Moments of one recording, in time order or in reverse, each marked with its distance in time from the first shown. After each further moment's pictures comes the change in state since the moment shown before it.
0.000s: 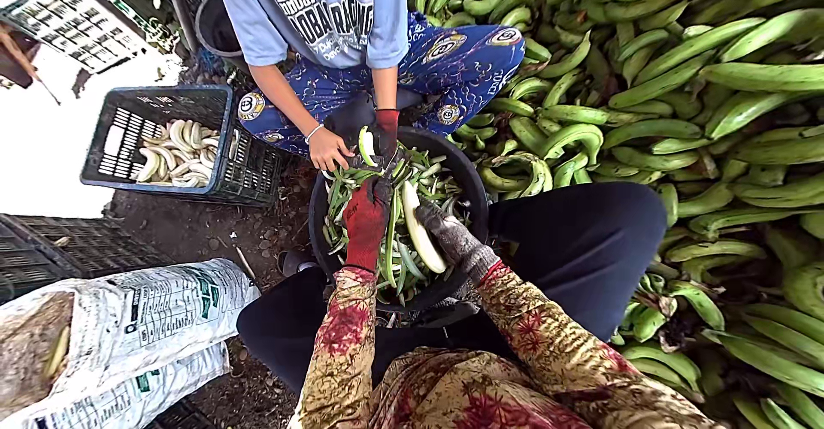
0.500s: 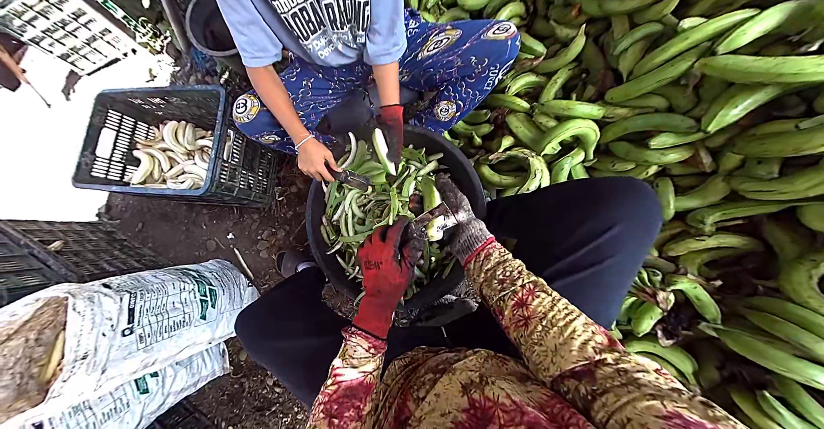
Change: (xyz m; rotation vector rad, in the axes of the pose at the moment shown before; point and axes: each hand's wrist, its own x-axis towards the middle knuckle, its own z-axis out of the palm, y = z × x) left_hand -0.080 -0.007 0.025 0.109 0.075 0.271; right_hand 0.023 -0.014 -0.003 0.416 0.339 0.082
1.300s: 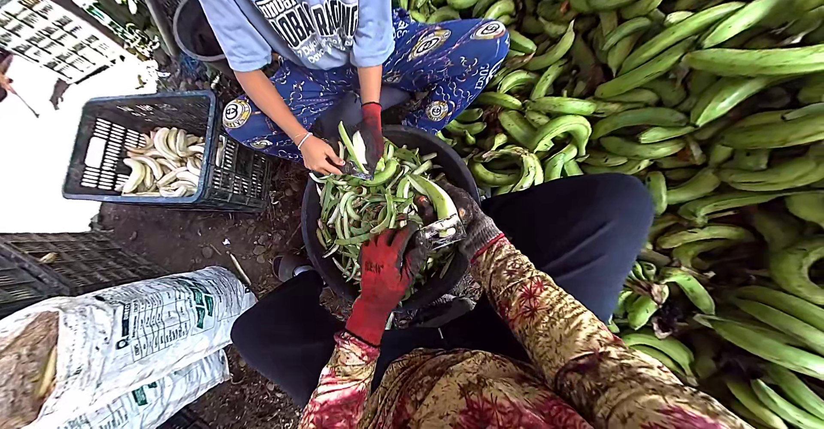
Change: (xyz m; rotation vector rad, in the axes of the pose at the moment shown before) left_hand 0.003 0.000 -0.003 -0.041 -0.097 0.170; right_hand 0.001 -0.021 -0.022 0.203 -0.244 0.063
